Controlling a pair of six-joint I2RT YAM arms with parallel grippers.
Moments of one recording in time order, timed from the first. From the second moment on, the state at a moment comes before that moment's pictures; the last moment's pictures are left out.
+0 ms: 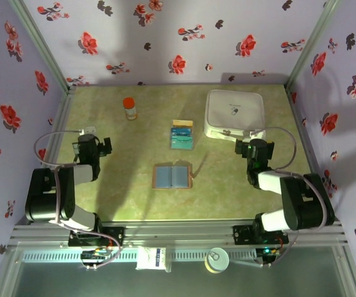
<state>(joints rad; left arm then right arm) 0.01 1.50 0.46 0.53 -0.22 -0.02 0.14 1.41 0.35 0.61 0.31 0.03</state>
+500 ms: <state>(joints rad) 0.02 1.54 0.41 0.73 -0.04 -0.02 0.01 1.55 0.37 0.77 0.11 0.07</state>
